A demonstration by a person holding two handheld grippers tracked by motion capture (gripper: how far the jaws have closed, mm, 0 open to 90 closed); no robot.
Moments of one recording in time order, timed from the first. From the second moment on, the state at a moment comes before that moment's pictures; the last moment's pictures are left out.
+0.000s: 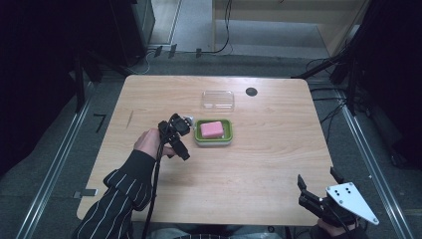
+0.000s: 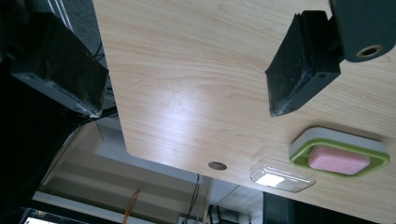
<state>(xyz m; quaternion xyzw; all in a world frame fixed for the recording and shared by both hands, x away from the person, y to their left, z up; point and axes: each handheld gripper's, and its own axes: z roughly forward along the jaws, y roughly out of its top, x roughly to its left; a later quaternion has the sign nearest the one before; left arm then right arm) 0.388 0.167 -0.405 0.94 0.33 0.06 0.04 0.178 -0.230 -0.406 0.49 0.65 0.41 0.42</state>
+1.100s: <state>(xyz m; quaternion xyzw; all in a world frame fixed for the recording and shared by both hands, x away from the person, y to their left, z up) 0.323 0.202 -0.425 0.92 0.39 0.08 0.06 0.181 -0.227 -0.405 0.48 0.65 0.41 0.42</state>
